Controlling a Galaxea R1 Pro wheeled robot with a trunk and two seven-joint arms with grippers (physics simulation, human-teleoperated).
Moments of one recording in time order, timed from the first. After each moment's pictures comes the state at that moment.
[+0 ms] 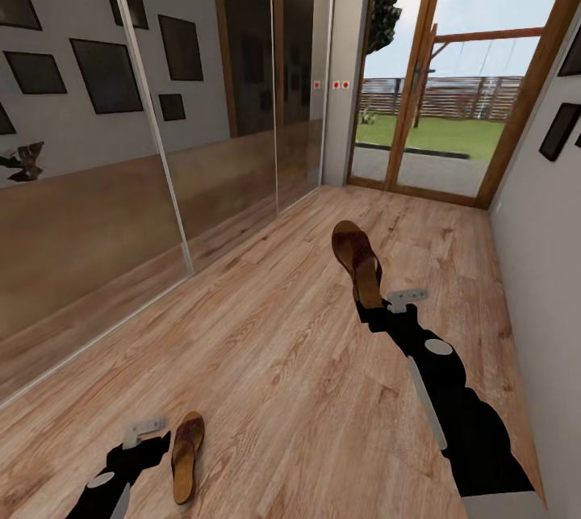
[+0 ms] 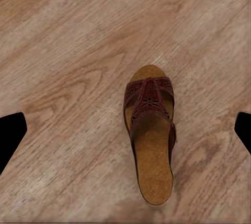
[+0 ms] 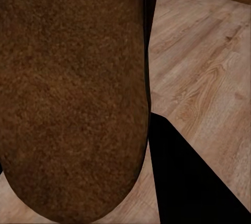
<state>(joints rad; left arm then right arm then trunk) -0.39 0.05 0.43 -0.57 -0.20 0.01 -0.08 -0.47 -0.01 0.05 -1.46 0.05 0.51 0.07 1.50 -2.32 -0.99</state>
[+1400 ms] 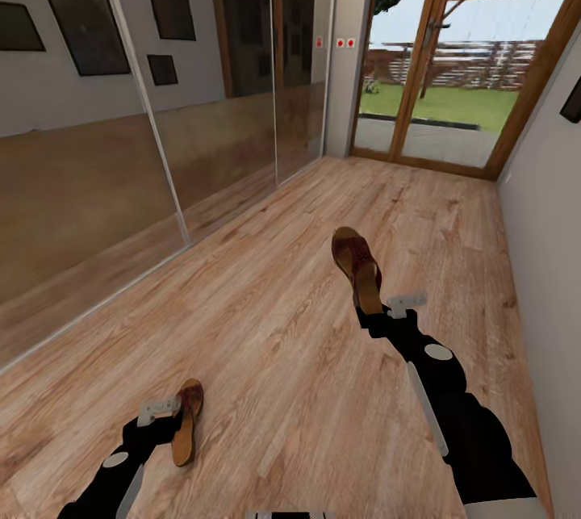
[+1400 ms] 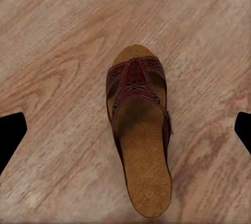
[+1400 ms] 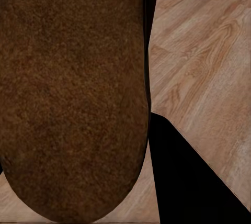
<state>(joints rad) -0.43 0.04 0.34 -0.56 -0.18 -0.05 -0.07 -0.45 -0.02 0.05 -1.45 0.05 0.50 0.08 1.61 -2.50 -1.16</state>
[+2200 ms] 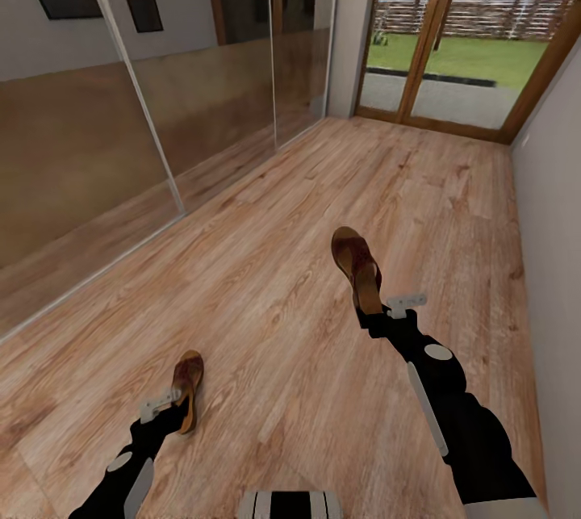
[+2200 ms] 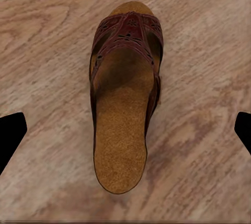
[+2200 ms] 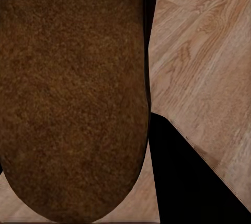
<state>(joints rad) -0.44 0.01 0.33 -0.56 0.05 -0.13 -0.07 -0.45 -0.02 0.05 -1.45 0.05 0.50 0.08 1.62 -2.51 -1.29</state>
